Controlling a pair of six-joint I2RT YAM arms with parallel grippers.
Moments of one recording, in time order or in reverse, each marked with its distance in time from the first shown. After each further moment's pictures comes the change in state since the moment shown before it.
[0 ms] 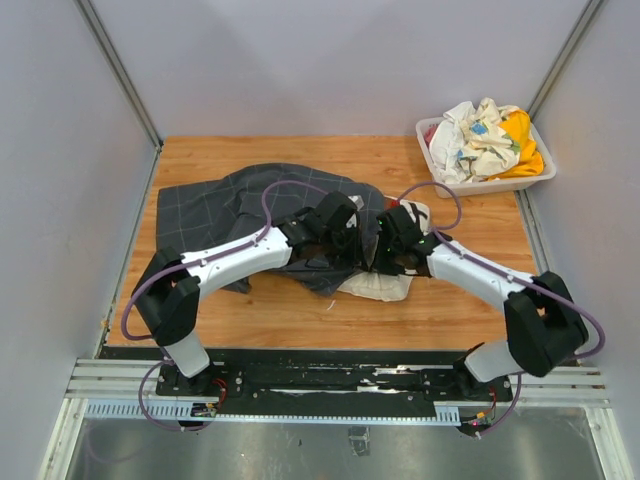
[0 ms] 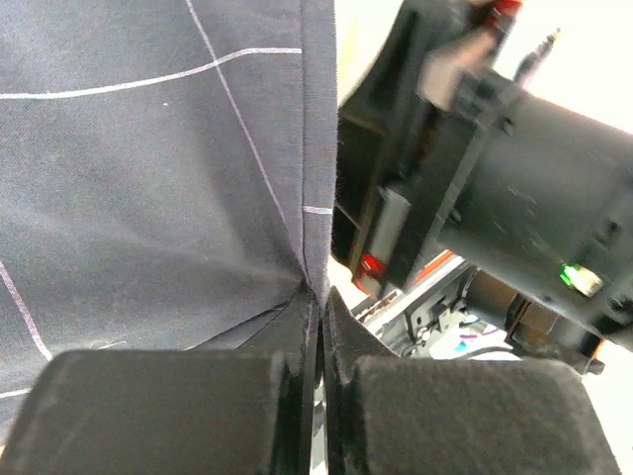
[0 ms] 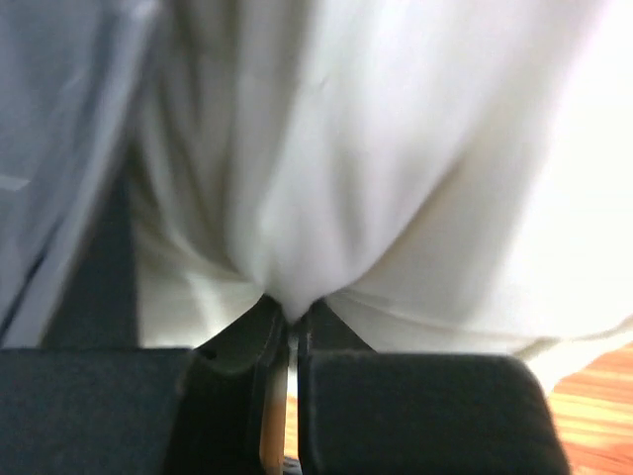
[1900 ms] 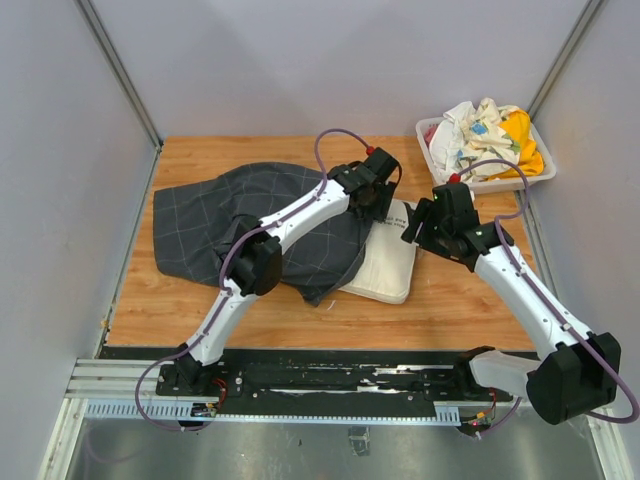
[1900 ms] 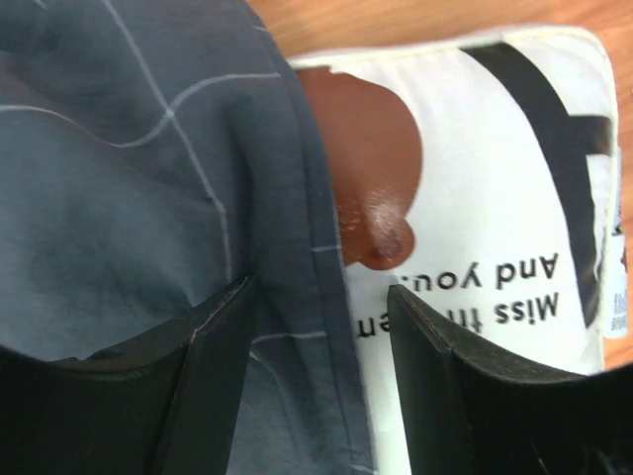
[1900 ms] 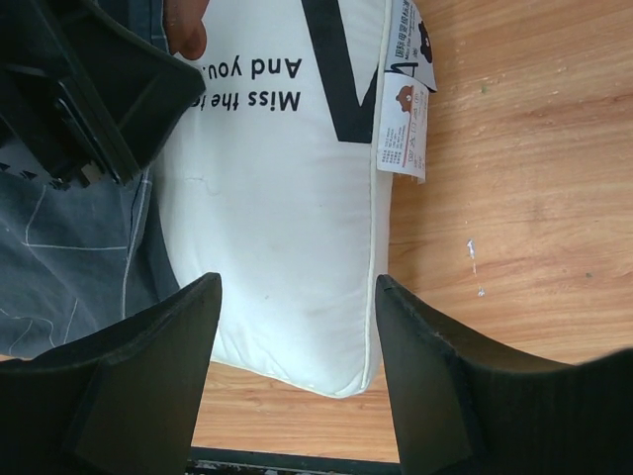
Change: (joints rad) left arm 0.088 0.721 1.018 -0.429 -0.353 0.387; right arm -0.257 -0.307 0.110 -0.230 0.068 -0.070
